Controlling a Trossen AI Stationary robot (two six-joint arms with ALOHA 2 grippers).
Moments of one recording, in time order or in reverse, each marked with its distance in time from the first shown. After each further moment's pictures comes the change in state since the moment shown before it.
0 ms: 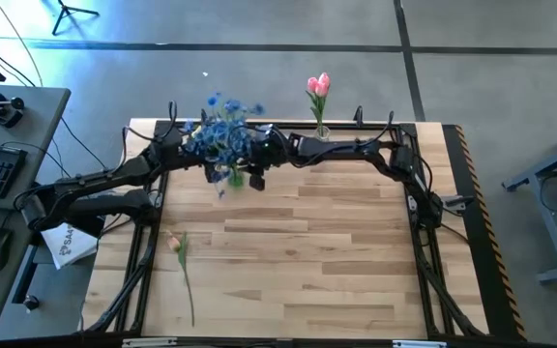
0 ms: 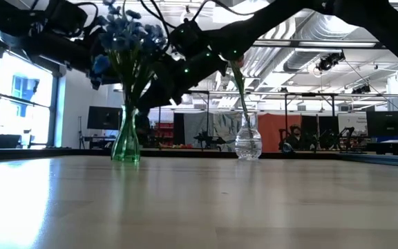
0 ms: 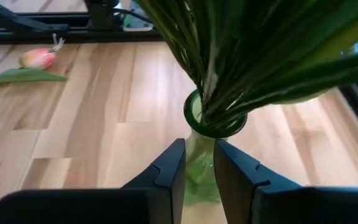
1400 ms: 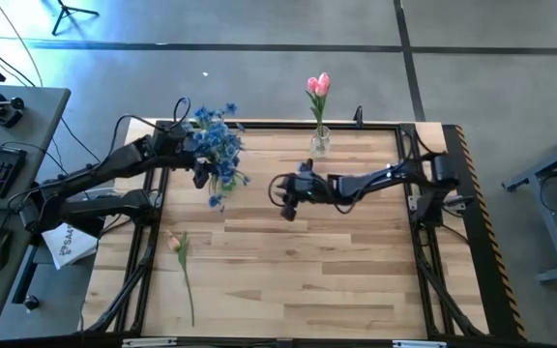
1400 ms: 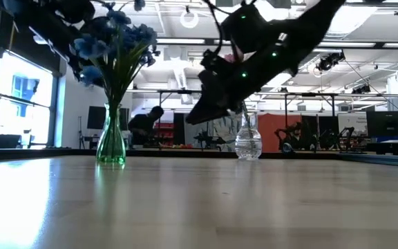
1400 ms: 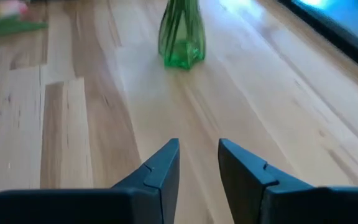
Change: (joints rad) left arm -0.032 -0.052 0.247 -0.696 -0.069 0.080; right arm 0.210 -0.368 -0.739 0.362 0.462 0.269
